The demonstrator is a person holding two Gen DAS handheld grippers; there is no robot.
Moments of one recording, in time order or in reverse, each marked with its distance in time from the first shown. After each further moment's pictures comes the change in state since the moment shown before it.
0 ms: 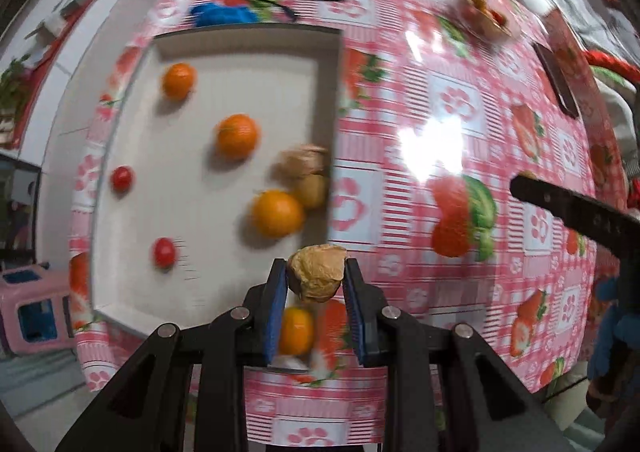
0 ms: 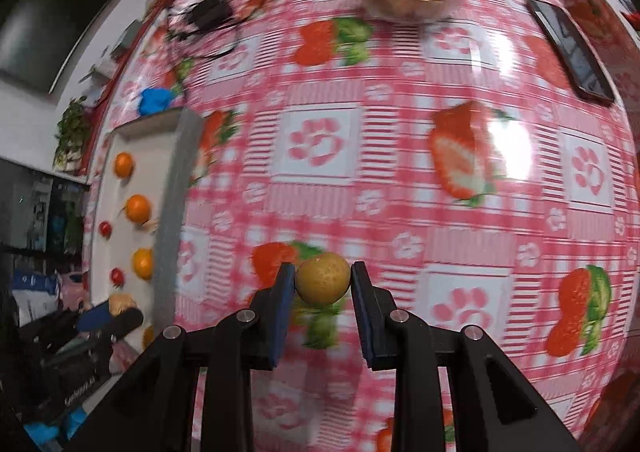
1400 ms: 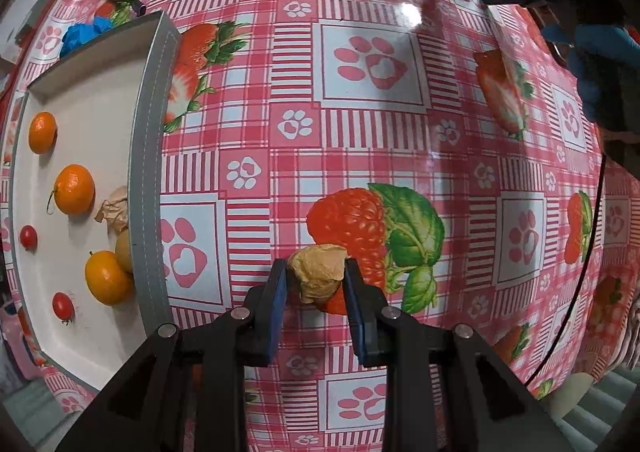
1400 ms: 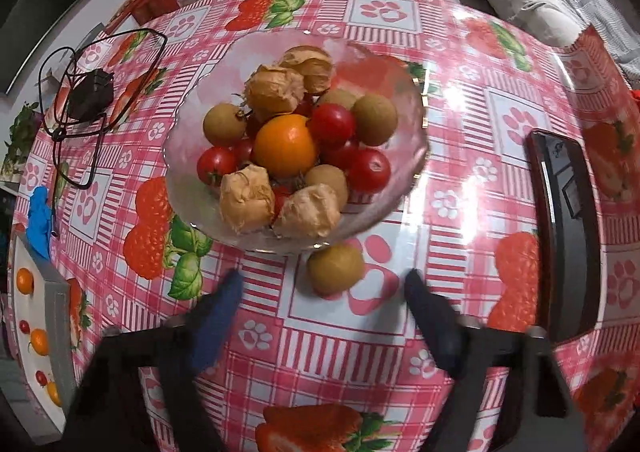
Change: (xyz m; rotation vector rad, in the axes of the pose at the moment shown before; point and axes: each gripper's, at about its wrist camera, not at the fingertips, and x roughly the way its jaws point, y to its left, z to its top) left arm 0.080 -0.120 0.058 0.129 0.155 -0.016; right arm 0.056 -0.082 0.184 -0.083 -0.081 -0.207
